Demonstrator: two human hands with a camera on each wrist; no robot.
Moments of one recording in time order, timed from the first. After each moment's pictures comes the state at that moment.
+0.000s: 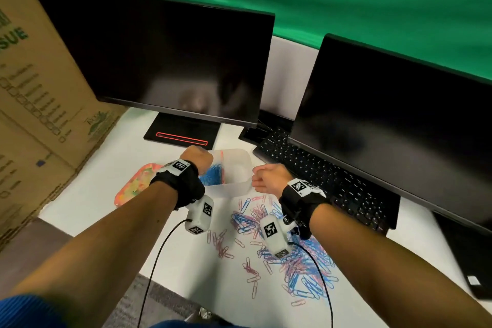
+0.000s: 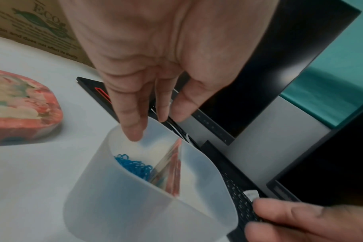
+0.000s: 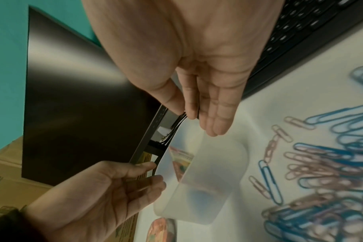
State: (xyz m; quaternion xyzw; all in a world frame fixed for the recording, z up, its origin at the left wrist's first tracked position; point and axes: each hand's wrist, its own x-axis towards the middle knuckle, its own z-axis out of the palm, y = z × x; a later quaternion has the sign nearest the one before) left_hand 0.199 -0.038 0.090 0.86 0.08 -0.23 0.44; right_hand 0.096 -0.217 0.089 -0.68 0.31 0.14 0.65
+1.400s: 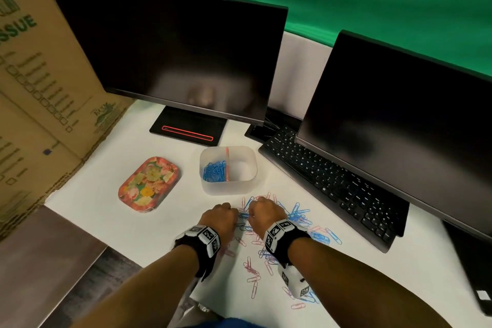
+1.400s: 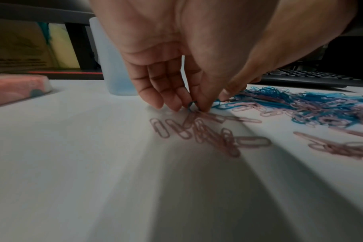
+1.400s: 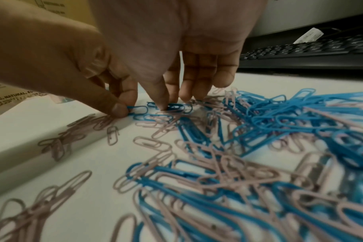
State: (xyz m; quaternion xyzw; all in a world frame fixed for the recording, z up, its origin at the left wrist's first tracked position) left_hand 0.078 -0.048 0.012 0.93 -0.27 -0.24 0.02; right_hand 0.051 -0.189 0.017 -0.97 0.07 0.21 0.10
